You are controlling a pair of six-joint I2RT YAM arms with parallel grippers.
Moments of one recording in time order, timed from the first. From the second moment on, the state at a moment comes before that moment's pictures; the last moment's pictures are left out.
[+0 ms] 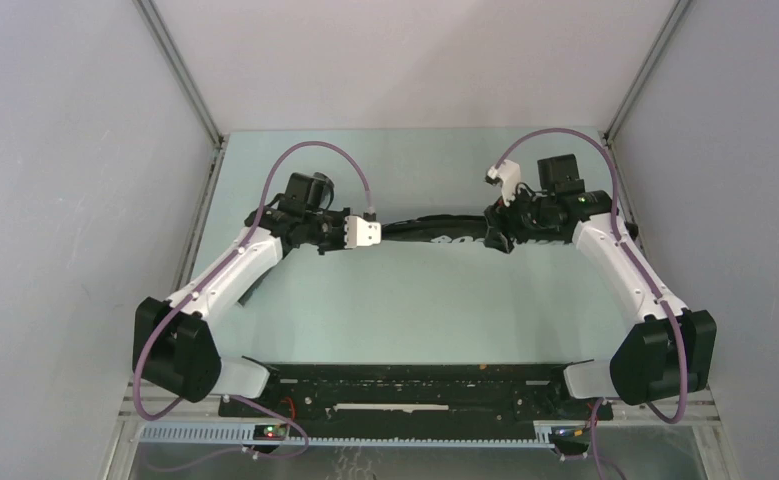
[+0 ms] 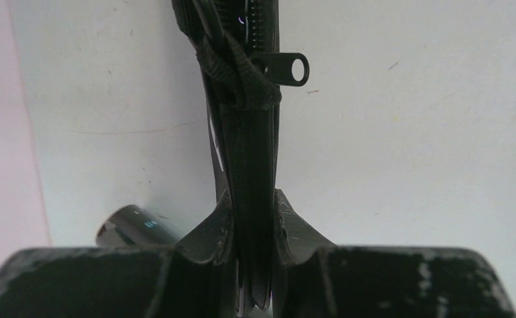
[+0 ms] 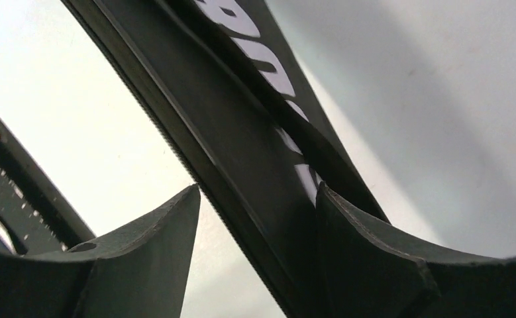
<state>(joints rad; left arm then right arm) -0.38 1.38 1.08 -0.62 0.49 1.22 0.16 1.36 1.17 -0.76 -0.55 -0.51</state>
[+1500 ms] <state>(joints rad) -0.47 1.24 1.08 -0.65 0.54 0.56 0.64 1.56 1.33 -0.42 -0.64 0.12</state>
